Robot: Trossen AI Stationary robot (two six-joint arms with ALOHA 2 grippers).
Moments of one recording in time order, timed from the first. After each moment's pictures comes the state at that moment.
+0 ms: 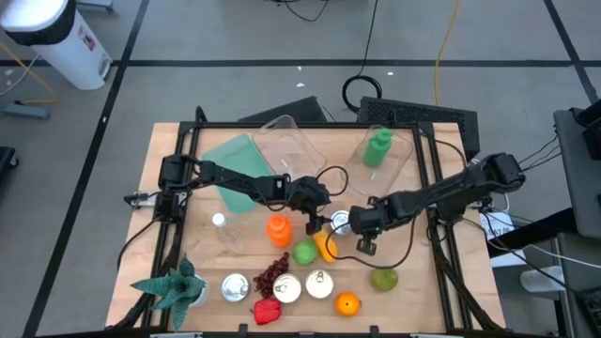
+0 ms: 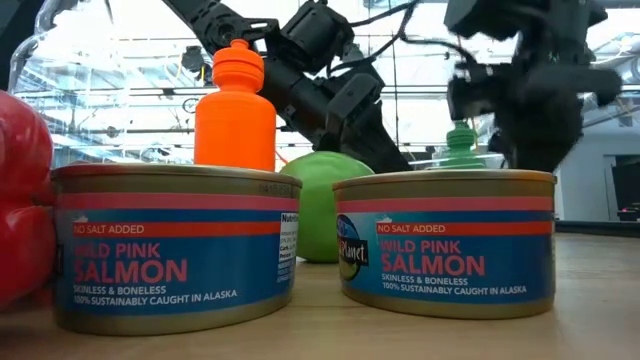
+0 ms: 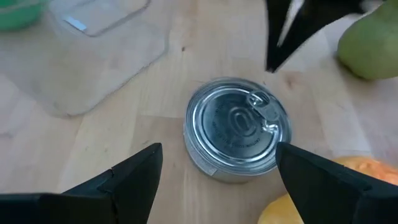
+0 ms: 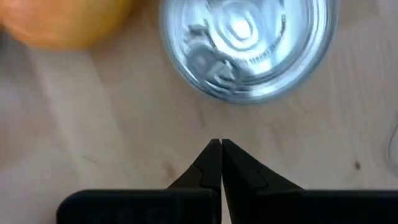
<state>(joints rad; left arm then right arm) 0.03 1.99 1.23 0.12 0.11 -0.10 0.23 1.47 0.82 -0.62 0.03 0.56</state>
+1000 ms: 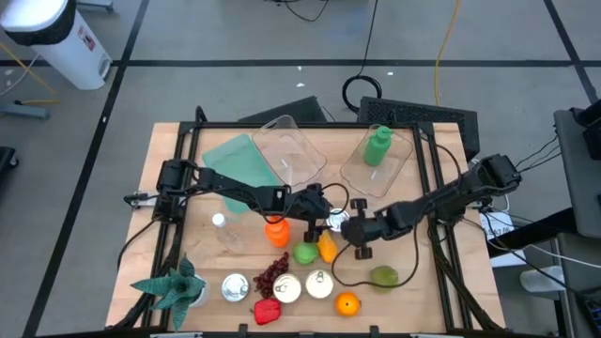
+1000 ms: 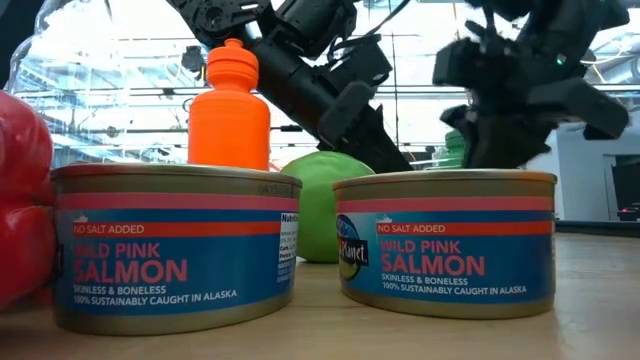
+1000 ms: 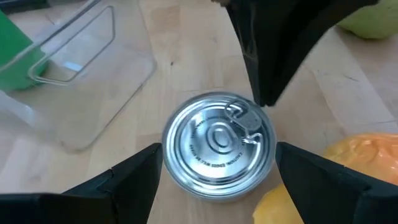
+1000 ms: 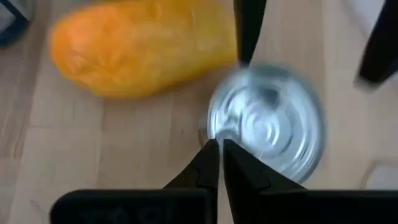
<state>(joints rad) -0.05 1.99 1.23 0.14 -0.03 0.13 0.34 1.51 0.81 -0.37 0.30 0.13</state>
